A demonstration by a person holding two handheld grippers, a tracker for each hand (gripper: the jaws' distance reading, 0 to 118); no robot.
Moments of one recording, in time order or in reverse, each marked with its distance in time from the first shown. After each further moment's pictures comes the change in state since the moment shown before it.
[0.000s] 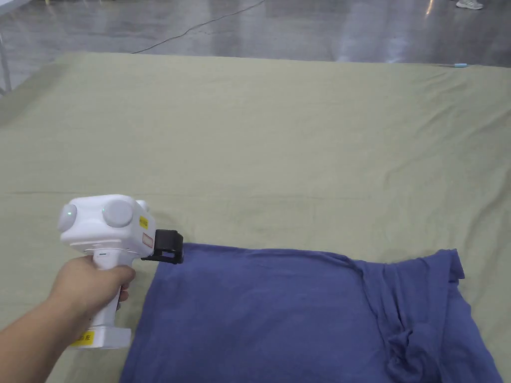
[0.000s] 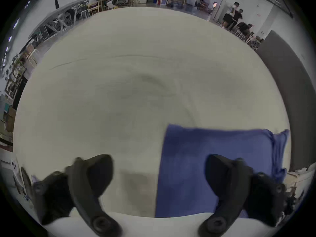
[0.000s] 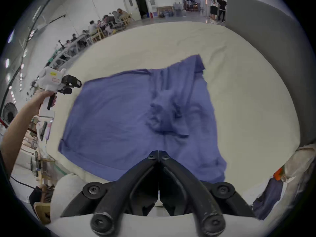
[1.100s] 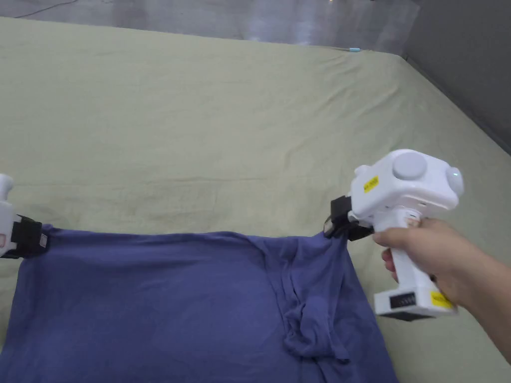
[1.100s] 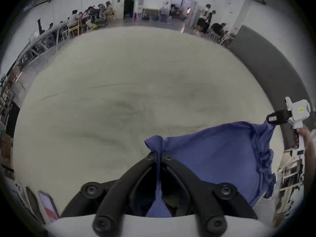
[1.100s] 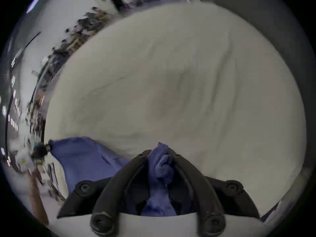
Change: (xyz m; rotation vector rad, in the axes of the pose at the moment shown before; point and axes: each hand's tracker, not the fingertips) left arm 0.019 -0.030 0.088 0.164 -0.159 -0.187; right arm 0.069 0.225 -0.086 -0.083 0.063 -0.108
